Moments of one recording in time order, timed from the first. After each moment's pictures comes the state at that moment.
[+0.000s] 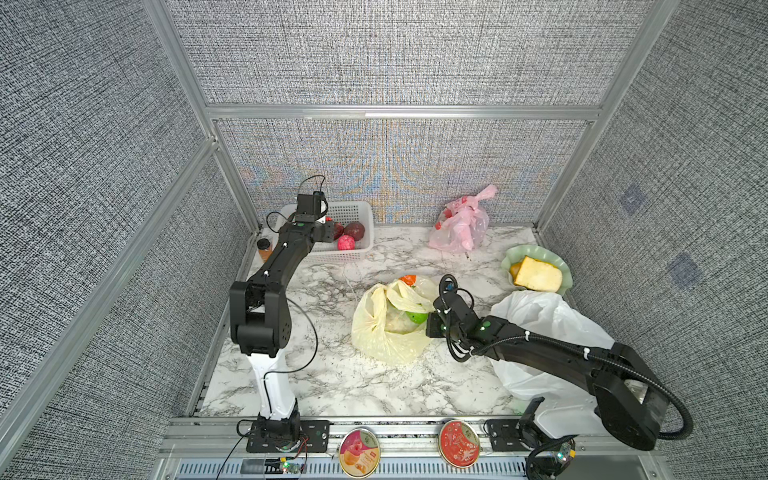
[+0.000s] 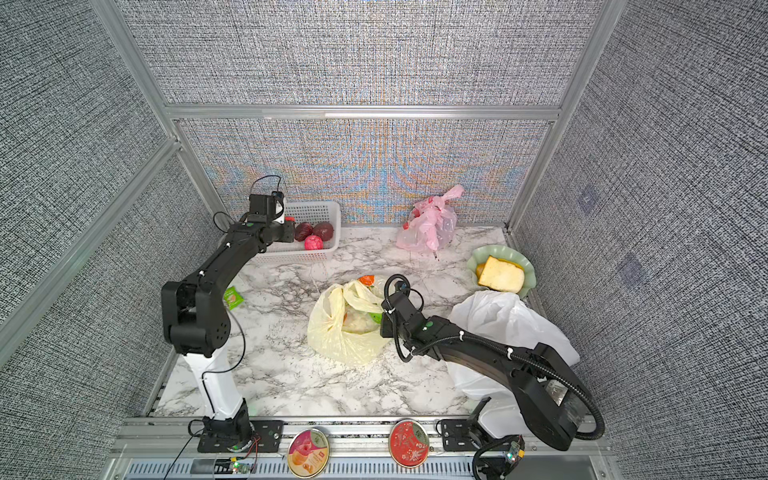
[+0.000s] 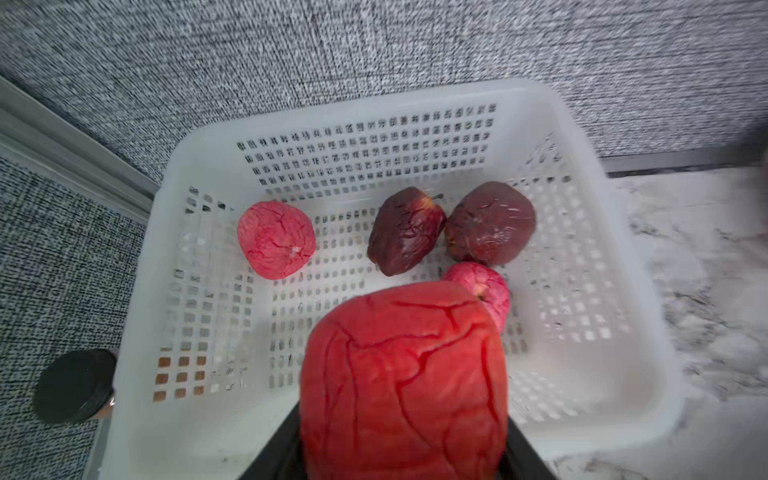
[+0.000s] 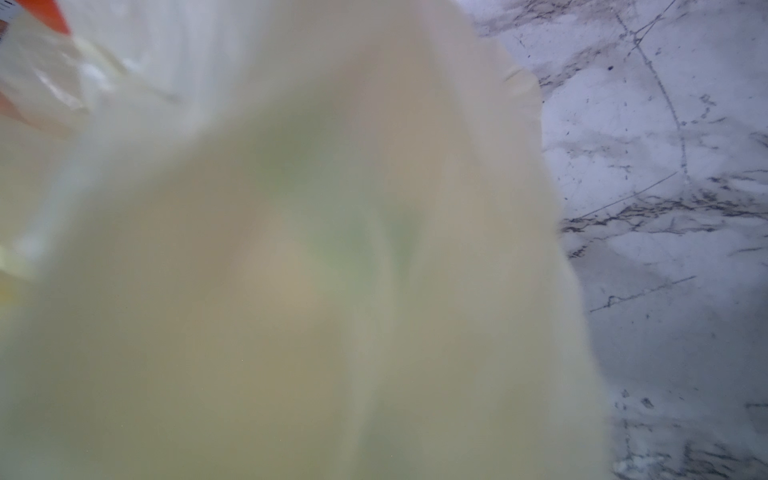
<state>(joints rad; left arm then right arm) -0.13 2.06 1.83 -0.52 -0.07 0.00 0.80 1.37 0.77 -0.24 0.21 0.68</state>
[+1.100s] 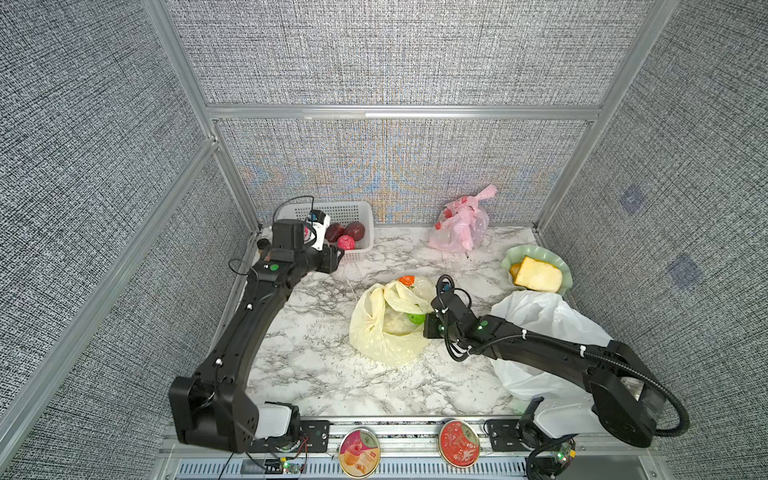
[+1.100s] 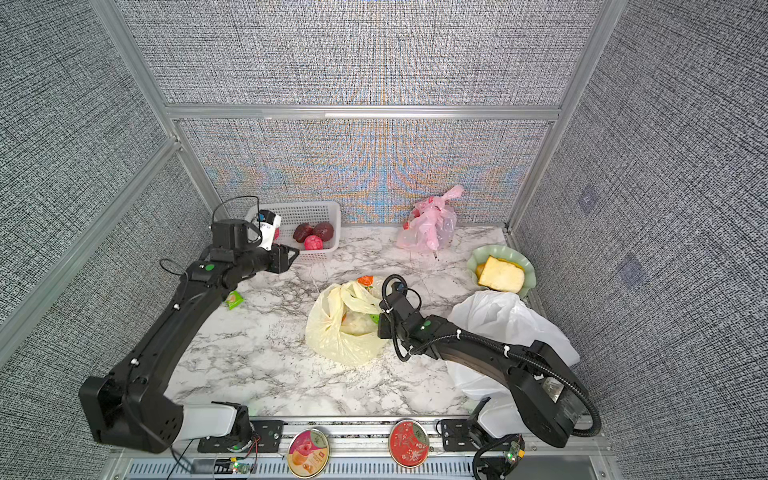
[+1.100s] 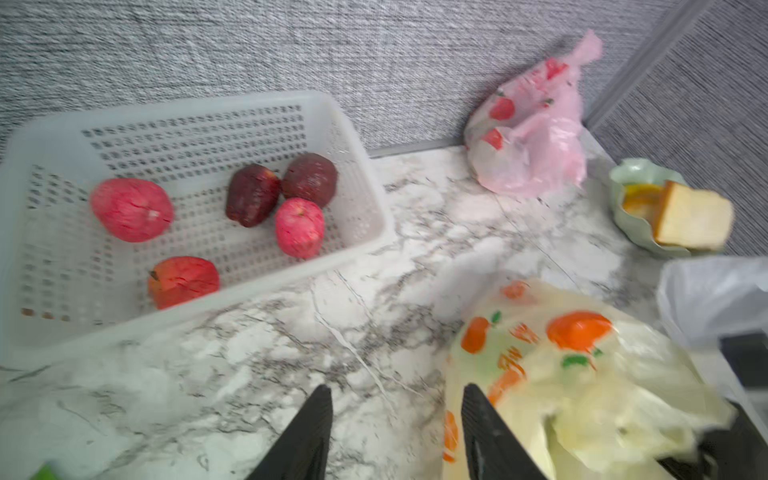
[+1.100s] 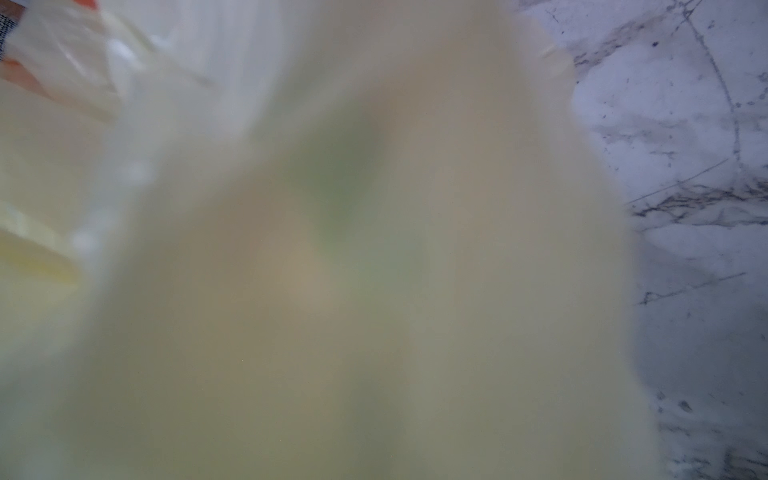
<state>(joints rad) -0.29 1.24 1.14 -0.48 0.34 -0.06 0.81 1.39 0.79 -0.24 0.17 0.68</state>
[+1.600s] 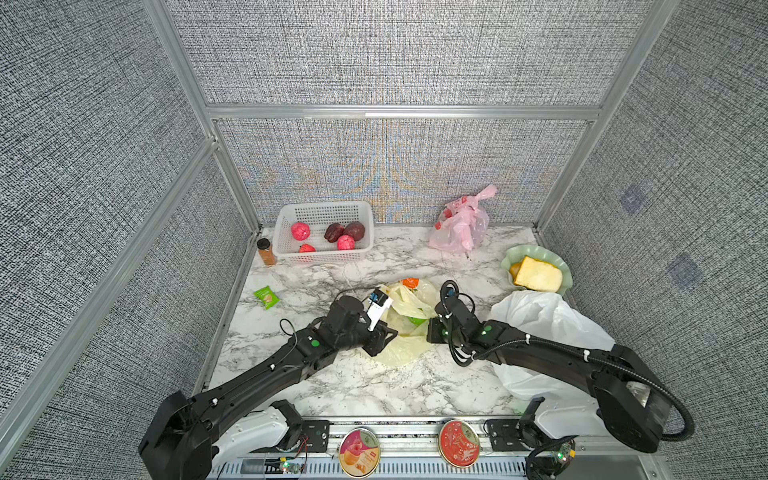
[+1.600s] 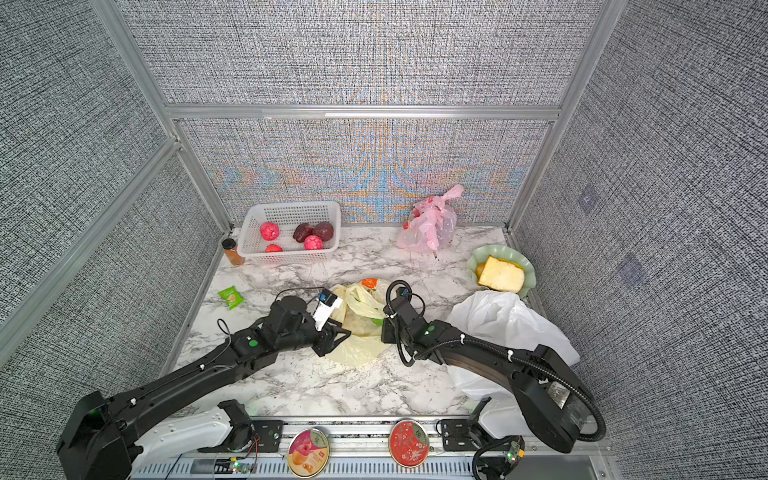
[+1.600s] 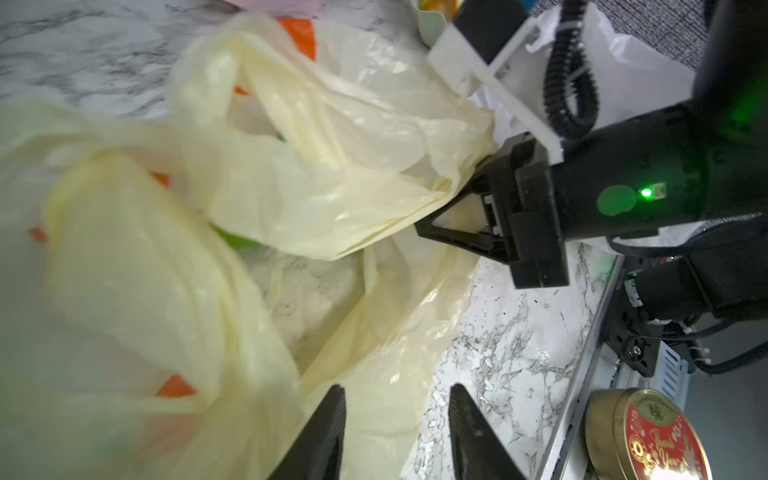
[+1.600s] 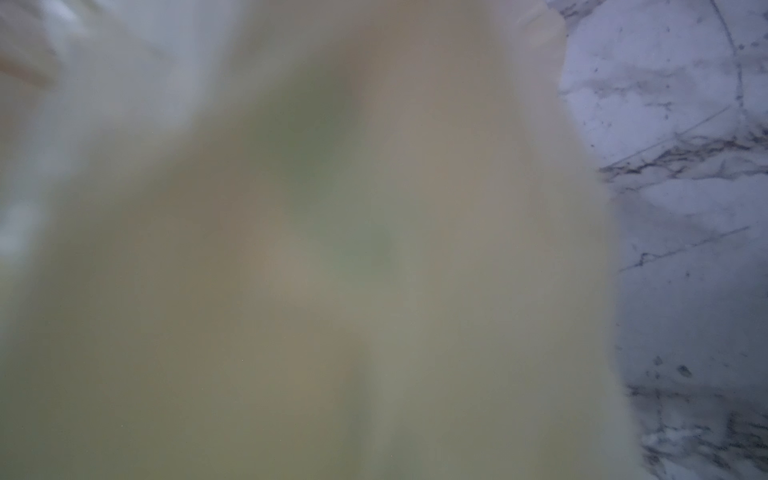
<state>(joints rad) -0.86 1.14 0.68 -0.19 0.23 -0.19 0.80 1.34 0.70 -0.23 0.16 0.73</state>
